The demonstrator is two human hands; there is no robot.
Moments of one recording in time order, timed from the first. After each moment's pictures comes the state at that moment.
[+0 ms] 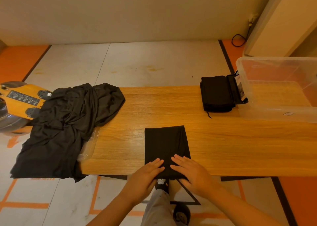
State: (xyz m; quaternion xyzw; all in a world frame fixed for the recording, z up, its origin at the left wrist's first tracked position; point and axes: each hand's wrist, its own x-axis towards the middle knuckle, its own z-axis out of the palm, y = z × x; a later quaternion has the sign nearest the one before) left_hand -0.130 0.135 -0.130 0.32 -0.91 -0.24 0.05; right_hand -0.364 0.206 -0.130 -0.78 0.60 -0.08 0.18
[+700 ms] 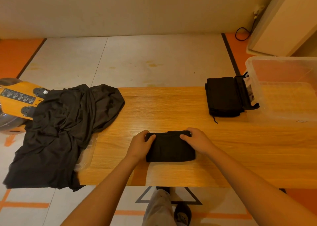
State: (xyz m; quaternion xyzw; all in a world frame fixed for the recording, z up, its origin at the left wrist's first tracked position) left_hand -0.184 0.008 -0.112 0.57 -0.68 -0.44 0.14; right_hand -0.400 0.068 -0.098 -0.42 0.75 -0.20 0.47
